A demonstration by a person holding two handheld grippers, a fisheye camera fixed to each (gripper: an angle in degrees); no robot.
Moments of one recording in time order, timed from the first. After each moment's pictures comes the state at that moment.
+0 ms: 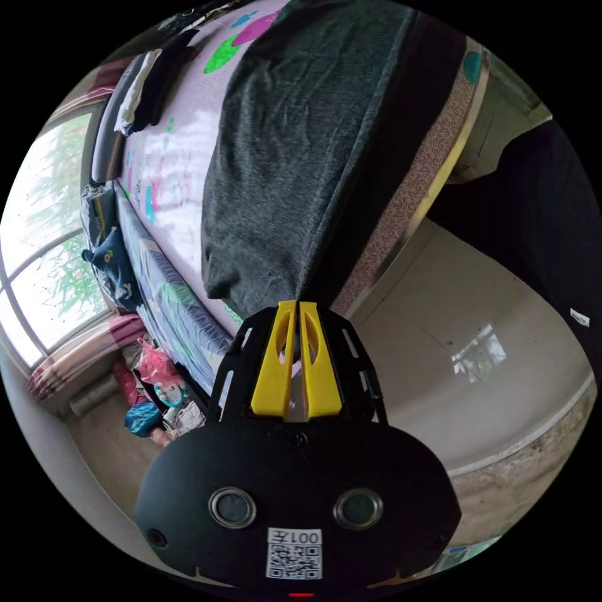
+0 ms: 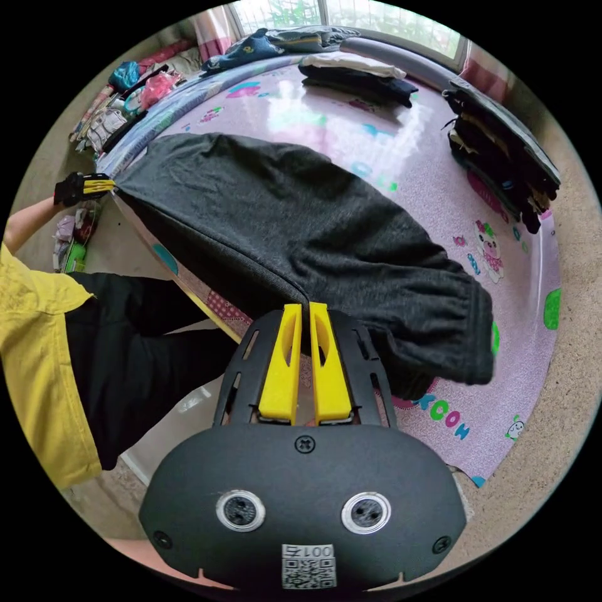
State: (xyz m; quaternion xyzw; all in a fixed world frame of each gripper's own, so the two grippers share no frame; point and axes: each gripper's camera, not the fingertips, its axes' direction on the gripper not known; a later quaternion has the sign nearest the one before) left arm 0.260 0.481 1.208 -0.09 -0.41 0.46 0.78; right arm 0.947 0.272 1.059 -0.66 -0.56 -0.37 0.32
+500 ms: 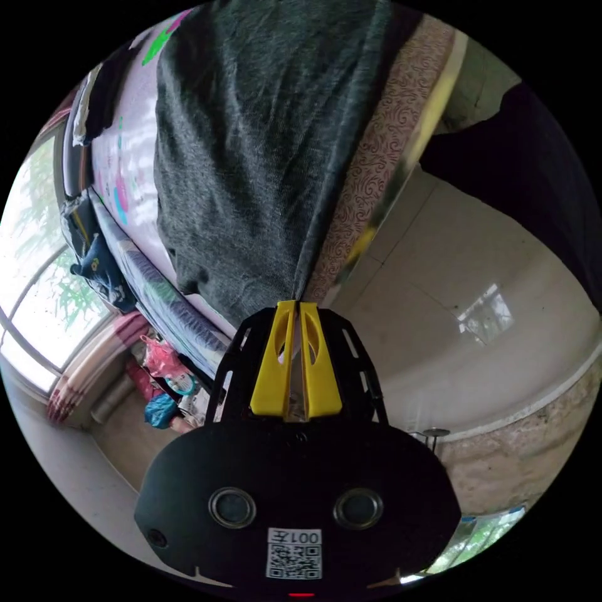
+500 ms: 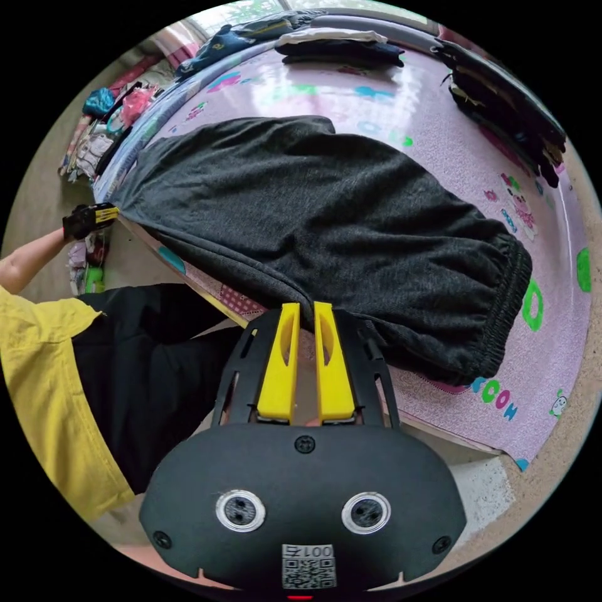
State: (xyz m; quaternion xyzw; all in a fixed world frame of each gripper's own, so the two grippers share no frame) left arm 0.221 0.503 1.273 -0.18 -0.45 0.46 0.74; right arm 0.974 0.330 1.077 -0.73 -0.53 -0.33 0.28
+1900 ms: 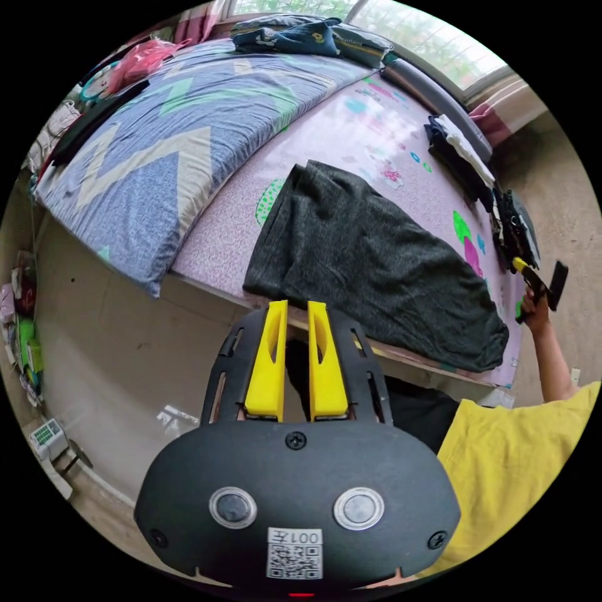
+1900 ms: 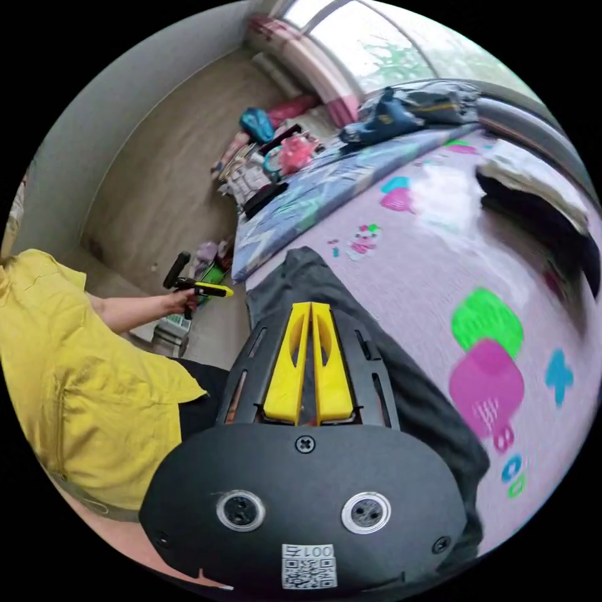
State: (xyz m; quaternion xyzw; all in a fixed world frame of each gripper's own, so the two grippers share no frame) left arm -0.137 0.563 1.079 0.05 0.02 -0.12 0.99; right arm 0.760 0.411 1.021 -0.60 -0.78 -0.11 0.17
